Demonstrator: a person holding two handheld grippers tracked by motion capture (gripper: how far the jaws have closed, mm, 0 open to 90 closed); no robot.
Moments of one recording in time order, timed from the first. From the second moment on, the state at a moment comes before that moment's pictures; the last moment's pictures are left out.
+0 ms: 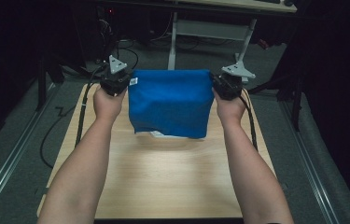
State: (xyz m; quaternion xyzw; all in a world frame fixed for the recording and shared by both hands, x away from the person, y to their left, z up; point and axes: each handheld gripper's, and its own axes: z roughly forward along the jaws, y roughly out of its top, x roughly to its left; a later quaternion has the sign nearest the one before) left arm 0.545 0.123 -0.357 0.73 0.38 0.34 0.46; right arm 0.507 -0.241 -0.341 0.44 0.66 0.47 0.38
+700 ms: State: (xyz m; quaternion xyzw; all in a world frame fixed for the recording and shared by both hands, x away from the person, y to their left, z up) left arm 0.545 0.123 -0.433 0.78 0.40 0.25 0.42; right arm 0.513 -0.244 -0.410 0.45 0.71 0.43 0.33
